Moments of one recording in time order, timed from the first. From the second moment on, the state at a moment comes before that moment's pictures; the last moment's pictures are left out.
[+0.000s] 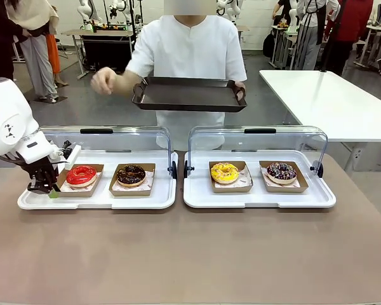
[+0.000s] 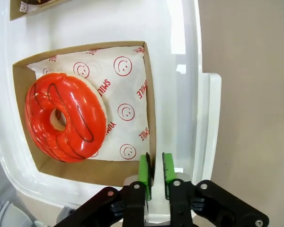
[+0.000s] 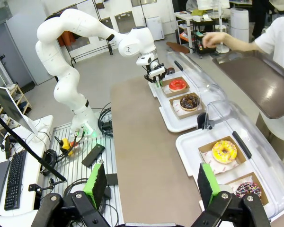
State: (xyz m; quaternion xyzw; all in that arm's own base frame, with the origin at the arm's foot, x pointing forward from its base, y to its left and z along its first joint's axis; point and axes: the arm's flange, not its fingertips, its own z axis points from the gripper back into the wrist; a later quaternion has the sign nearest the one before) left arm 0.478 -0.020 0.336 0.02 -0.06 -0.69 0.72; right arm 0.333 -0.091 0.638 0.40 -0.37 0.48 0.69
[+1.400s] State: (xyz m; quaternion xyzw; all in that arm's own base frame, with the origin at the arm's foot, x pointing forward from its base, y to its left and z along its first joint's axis) left arm 0.318 -0.075 0.530 -0.01 0.00 -0.75 0.67; right arm 0.334 -0.091 0.638 0.40 -0.37 0.48 0.69
